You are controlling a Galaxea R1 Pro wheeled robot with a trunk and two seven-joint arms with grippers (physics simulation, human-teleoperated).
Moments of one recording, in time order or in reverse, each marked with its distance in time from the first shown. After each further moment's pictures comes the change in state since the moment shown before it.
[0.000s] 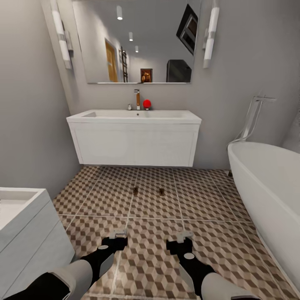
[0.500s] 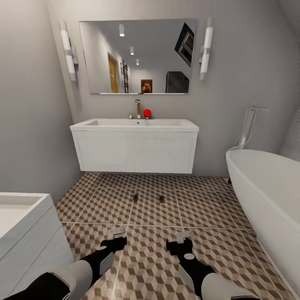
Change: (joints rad) left arm 0.000 -0.001 0.008 0.010 0.137 -0.009 0.000; right arm 0.000 0.000 0.000 0.005 -0.001 0.001 0.000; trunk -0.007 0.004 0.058
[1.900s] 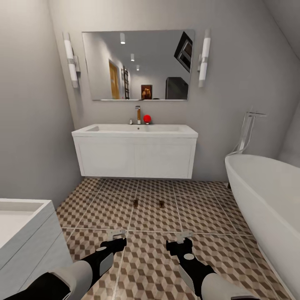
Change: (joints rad) left arm 0.000 -0.002 0.000 0.011 0.016 0.006 0.000; right arm 0.002 0.000 0.002 -0.001 0.014 0.000 0.002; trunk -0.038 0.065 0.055
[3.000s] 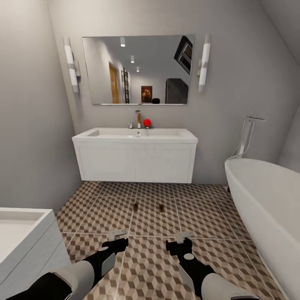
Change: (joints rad) left arm 0.000 -0.014 0.001 0.000 0.000 0.002 0.007; right arm 0.000 0.000 0.001 -0.001 0.001 0.000 0.001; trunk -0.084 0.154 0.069
